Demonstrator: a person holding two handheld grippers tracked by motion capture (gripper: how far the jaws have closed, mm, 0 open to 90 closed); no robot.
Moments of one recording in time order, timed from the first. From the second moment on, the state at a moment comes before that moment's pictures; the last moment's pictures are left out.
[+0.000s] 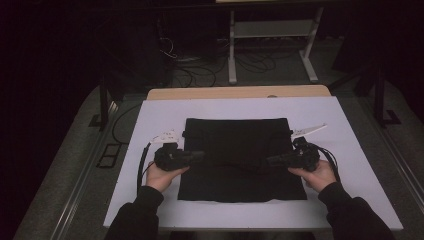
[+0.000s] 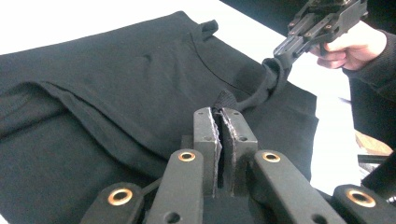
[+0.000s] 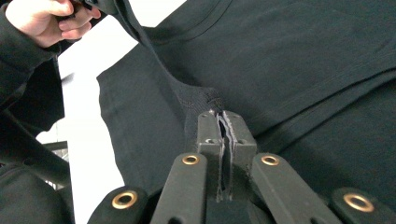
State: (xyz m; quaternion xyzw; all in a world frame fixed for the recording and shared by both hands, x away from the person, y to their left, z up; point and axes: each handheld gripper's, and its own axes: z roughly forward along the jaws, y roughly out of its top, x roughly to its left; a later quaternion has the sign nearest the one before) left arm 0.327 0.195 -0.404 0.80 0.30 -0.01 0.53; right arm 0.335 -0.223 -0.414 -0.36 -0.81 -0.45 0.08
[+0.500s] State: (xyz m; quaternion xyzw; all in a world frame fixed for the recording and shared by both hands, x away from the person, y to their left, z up) left arm 0.298 0.197 -0.409 0.82 0.28 -0.01 0.49; right arm 0.310 -0.233 -0.414 -0.35 -0.81 -0.45 0.09
